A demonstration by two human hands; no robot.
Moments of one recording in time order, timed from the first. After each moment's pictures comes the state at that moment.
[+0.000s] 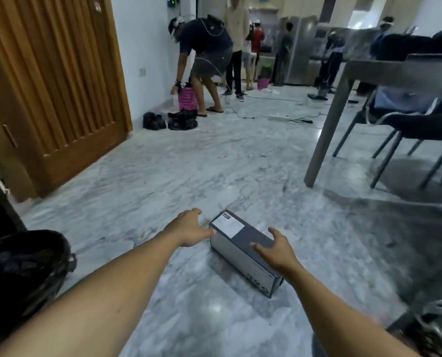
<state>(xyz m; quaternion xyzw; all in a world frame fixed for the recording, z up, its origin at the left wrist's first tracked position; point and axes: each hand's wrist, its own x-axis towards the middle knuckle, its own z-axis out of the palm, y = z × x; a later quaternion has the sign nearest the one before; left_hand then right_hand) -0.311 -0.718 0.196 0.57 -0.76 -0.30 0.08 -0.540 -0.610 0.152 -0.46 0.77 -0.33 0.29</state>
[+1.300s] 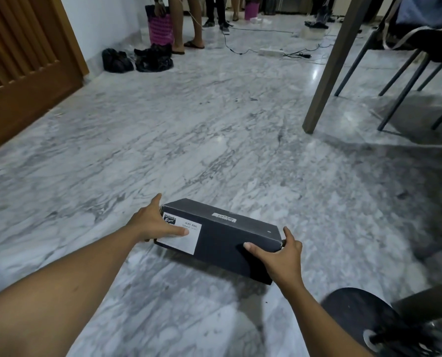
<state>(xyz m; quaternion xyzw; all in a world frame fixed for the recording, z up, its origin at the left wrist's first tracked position) -0.321 -0.822 0.018 0.62 -0.69 -0.37 0.03 -0.585 -0.624 -0.010 -0.29 0.77 -0.48 0.31</state>
